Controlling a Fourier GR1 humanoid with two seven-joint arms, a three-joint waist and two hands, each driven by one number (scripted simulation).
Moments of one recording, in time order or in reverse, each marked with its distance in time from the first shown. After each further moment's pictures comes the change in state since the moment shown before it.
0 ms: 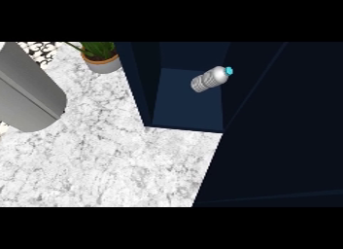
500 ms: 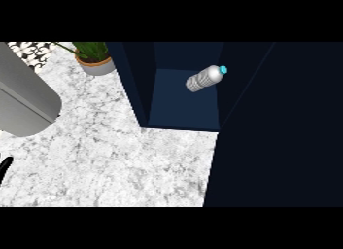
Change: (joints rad) left arm -0.069 -0.053 -0.080 -0.012 -0.037 0.093 0.025; right arm 0.234 -0.086 -0.145 -0.019 -0.034 0.194 -0.169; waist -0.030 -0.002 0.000
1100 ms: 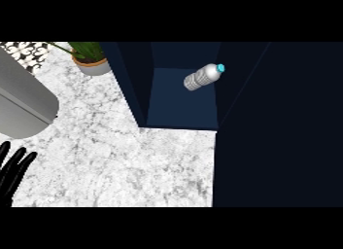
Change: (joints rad) left arm -0.105 -0.068 -0.093 0.000 -0.064 0.090 0.017; right arm 0.243 -0.007 -0.212 -0.009 -0.044 0.131 -0.152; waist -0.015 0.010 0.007
